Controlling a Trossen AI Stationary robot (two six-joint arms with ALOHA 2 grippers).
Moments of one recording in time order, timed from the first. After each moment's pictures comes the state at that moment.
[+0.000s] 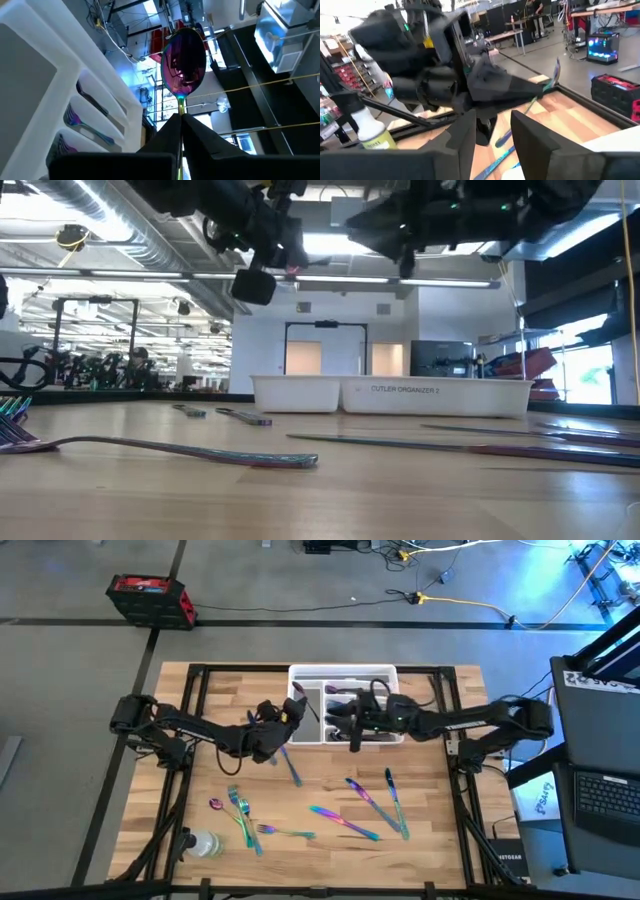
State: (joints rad) left arm -0.06 1.57 0.87 0.52 -1.10 -1.52; right arm -0.16 1.42 0.68 0.71 -0.06 0.29
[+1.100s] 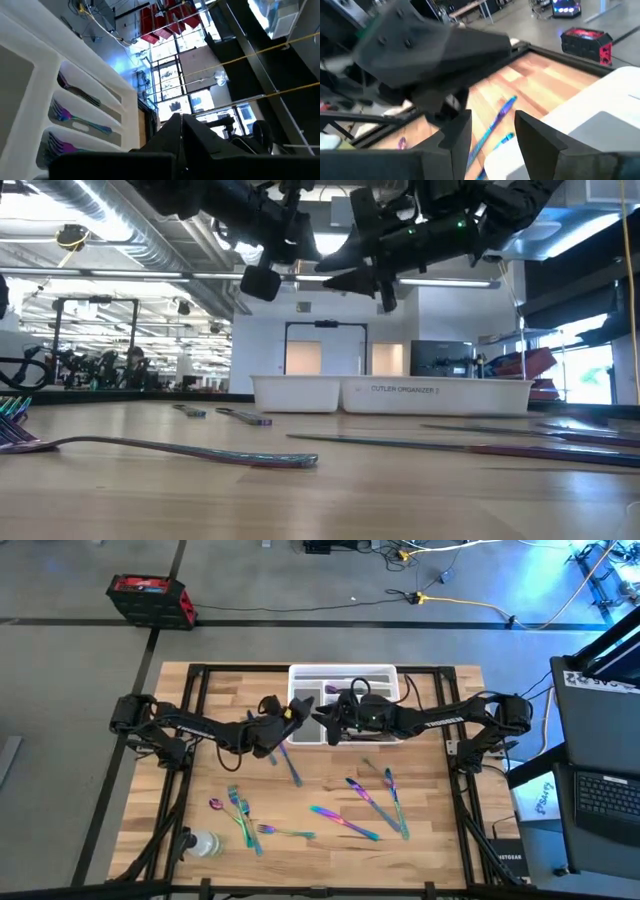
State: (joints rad) left arm -0.03 1.56 0.87 0.58 -0.93 -1.30; right arm -0.16 1.60 0.82 0.54 0.07 0.46
